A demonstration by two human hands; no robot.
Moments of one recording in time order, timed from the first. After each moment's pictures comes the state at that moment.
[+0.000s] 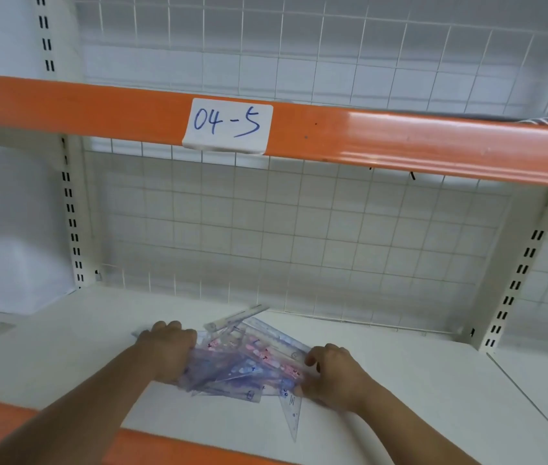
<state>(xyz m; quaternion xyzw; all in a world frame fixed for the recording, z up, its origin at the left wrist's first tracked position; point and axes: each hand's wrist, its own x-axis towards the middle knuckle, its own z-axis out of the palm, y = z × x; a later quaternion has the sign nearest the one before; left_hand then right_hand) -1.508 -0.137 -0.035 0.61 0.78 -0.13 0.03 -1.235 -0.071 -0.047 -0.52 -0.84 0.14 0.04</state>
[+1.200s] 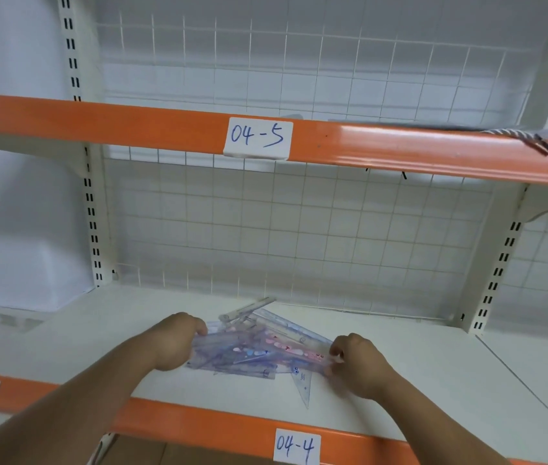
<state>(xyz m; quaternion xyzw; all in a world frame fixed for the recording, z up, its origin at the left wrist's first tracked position) -1.522 -0.177 -0.019 0.65 0.75 0.03 0.11 -1.216 -0.103 -0.041 -0.55 -0.82 0.09 0.09</state>
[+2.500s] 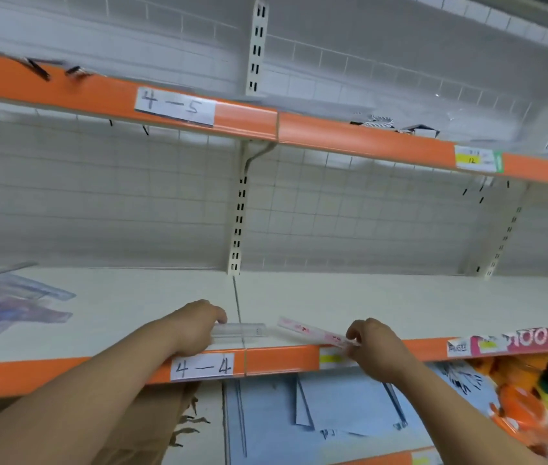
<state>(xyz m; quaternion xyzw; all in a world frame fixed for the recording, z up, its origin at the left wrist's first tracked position) -1.028 -0.144 -0.024 0.79 0.61 0.03 0.09 -0.716 -0.171 -0.031 -0.70 -0.71 0.05 0.10</state>
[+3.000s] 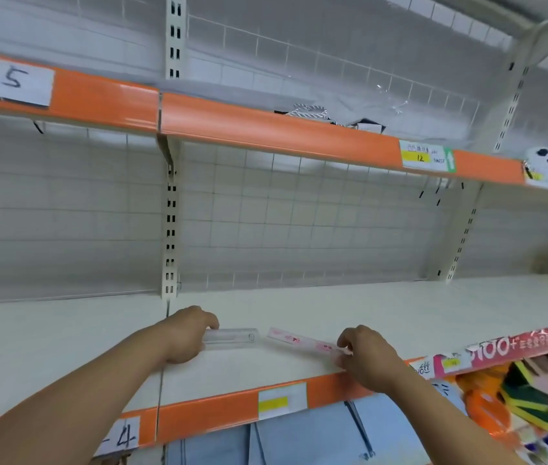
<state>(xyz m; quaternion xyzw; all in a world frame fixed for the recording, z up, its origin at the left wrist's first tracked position) -0.929 -0.048 -0.027 0.82 0.57 0.01 0.08 -0.618 -0.109 -0.037 -0.71 -0.69 0.03 0.11</state>
